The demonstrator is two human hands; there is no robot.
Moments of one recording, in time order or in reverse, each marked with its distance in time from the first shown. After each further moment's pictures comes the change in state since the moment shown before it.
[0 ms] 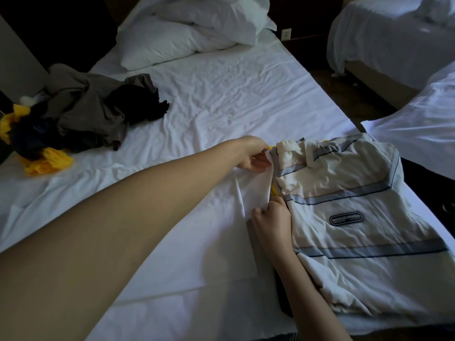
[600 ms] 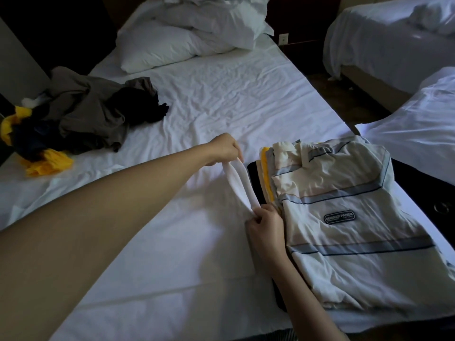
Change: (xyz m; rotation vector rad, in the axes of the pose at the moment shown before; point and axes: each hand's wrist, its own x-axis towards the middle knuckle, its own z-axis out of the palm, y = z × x) left_hand -0.005 -0.014 -0.057 0.707 0.197 0.314; right_hand -0.015 0.005 0.002 0.033 -0.124 -0.039
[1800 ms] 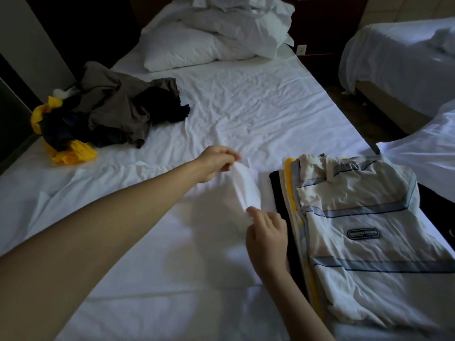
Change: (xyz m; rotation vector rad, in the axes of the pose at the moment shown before) left_hand -0.036 -0.065 -0.024 -0.793 0.125 -0.046; right_hand -0.021 -0.030 0.035 -0.361 0.308 -0.535
